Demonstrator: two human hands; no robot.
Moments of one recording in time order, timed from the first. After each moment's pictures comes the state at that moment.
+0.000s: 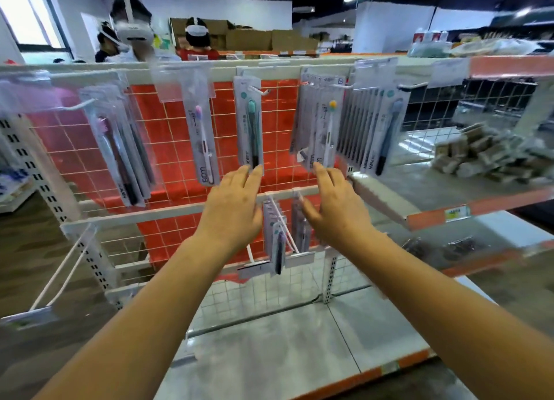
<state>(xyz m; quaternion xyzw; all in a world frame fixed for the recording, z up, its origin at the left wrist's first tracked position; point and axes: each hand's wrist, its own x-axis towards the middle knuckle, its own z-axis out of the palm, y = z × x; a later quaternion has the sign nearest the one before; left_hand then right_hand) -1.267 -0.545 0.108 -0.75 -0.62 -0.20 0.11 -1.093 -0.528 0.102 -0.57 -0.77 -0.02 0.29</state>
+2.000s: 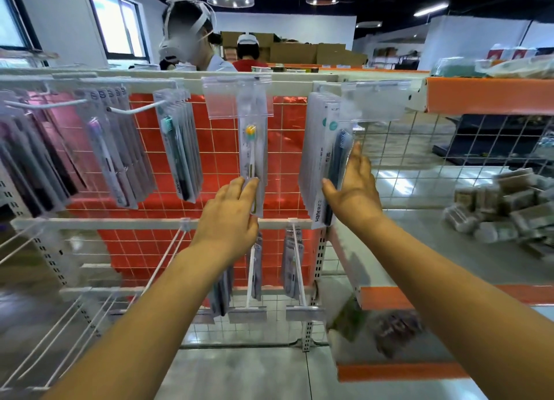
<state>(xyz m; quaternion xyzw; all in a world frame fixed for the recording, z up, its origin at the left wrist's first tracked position) -1.064 -0.411 0.109 -0.65 -0.73 -0.20 0.09 -0.891 -0.307 0.123 -0.58 -0.73 0.12 0.34</state>
